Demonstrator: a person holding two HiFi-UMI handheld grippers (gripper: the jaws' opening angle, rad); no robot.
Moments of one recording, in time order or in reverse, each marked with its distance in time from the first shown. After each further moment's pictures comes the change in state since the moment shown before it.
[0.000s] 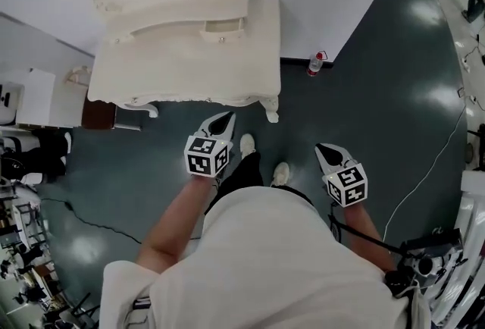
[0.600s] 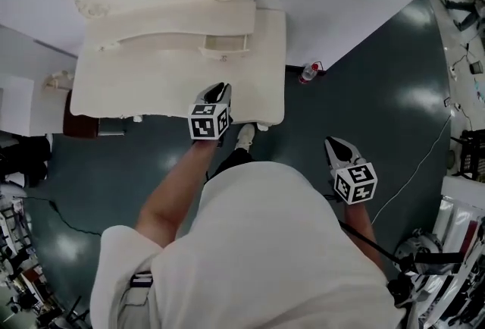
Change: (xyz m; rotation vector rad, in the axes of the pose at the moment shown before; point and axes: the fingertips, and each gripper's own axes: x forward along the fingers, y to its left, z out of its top) left arm 0.146 0.164 0.062 -0.109 -0.010 0.090; right arm 0.075 -0.072 0.102 0.065 0.016 -0.142
